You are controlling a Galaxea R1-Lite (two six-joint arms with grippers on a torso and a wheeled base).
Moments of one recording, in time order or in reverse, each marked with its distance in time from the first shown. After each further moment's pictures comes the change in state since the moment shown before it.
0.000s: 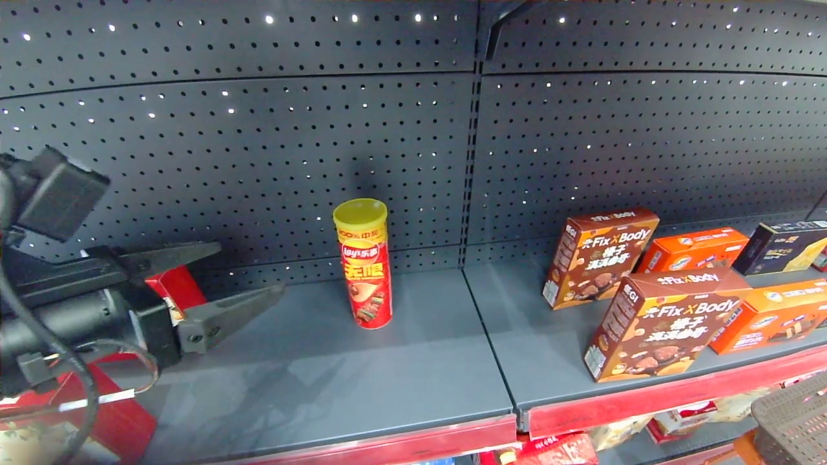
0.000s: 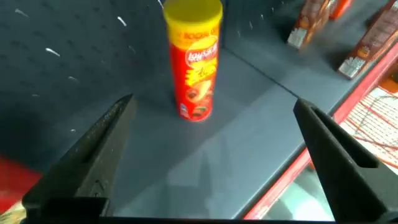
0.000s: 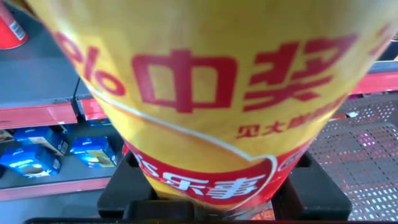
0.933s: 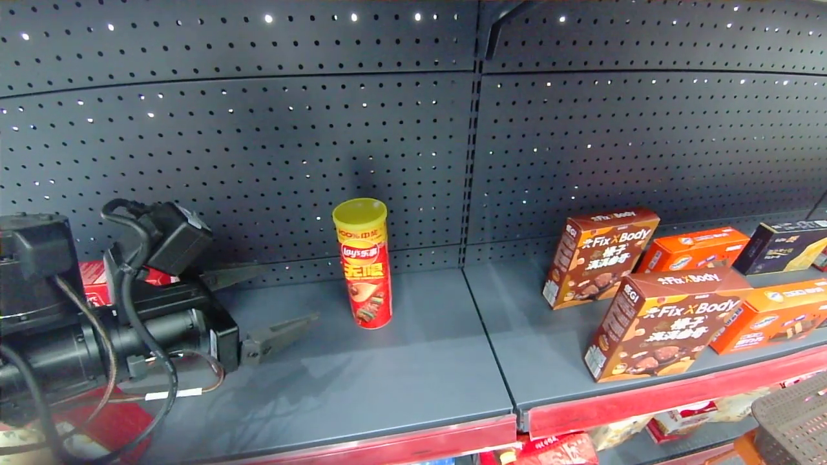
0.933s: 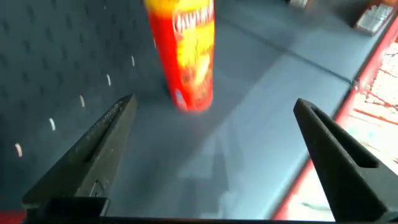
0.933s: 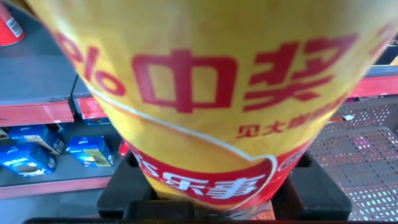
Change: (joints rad) left arm 0.071 0.212 0.095 -0.237 -0.166 0.154; right arm 0.001 -0.001 -0.001 0.000 0.000 -0.021
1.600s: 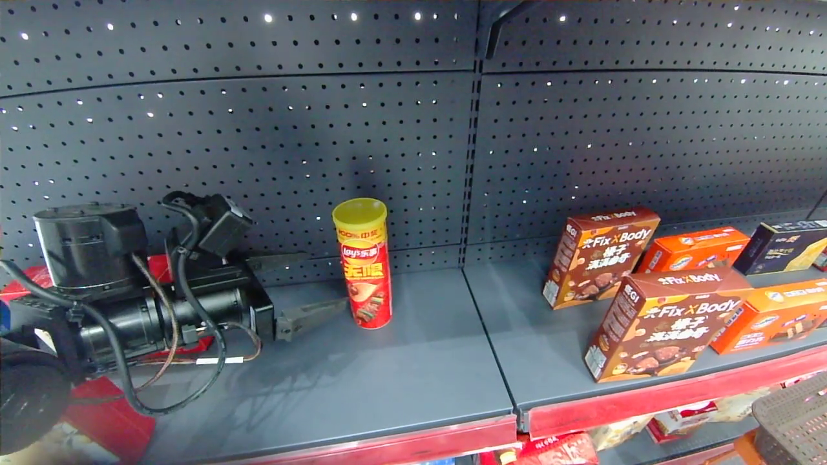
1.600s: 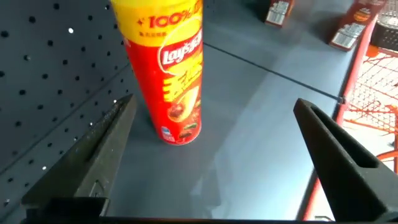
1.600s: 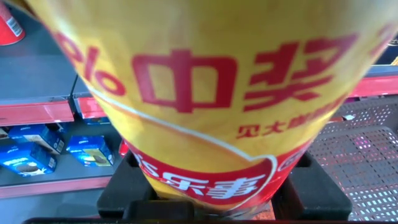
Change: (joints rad) left arm 0.016 0.195 -0.073 -0.134 -0.153 -0.022; right arm 0.000 -0.003 0.003 -0.001 0.001 0.000
